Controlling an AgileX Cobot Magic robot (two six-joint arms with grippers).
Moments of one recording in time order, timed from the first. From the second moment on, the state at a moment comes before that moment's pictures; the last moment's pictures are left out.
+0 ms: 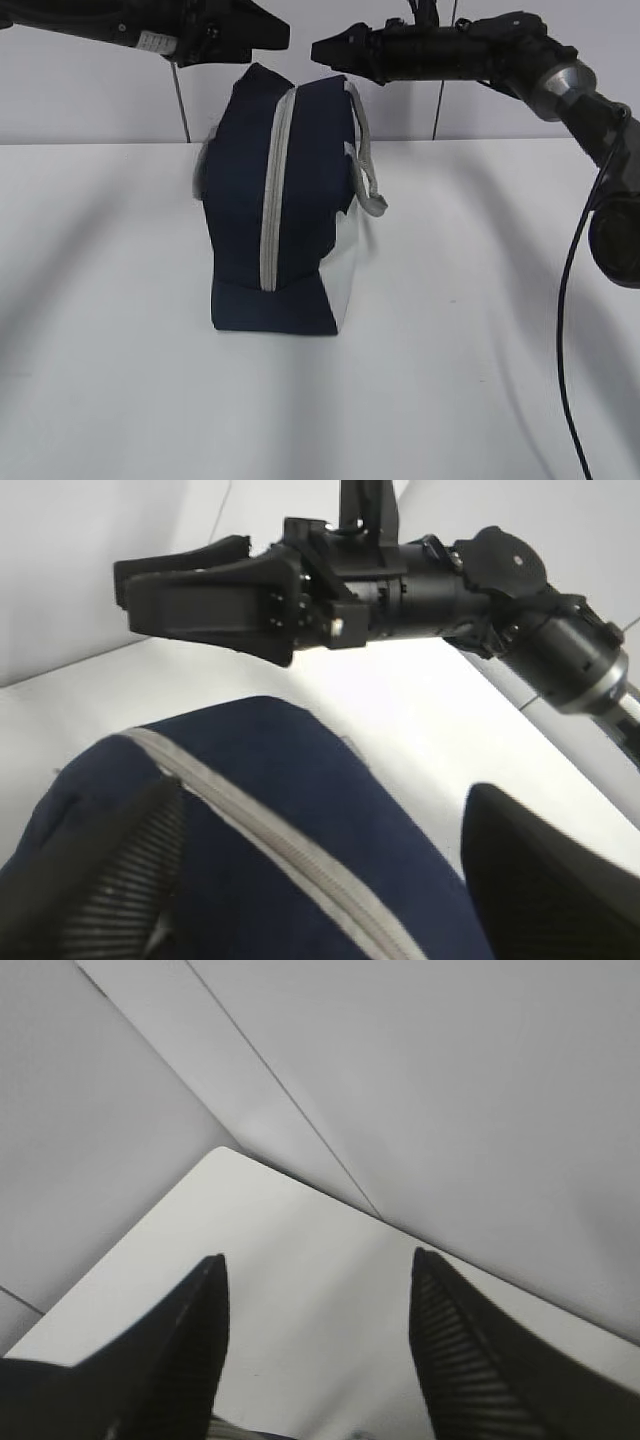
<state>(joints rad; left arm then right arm) -0.19 1.95 -1.65 -1.26 0.88 1.08 0.09 2.81 -2.82 -1.88 -0.90 2.26</state>
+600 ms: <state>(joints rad) -0.17 1.75 -1.65 -0.76 0.88 0.60 0.09 2.42 -2.43 -1.88 -0.99 2.25</state>
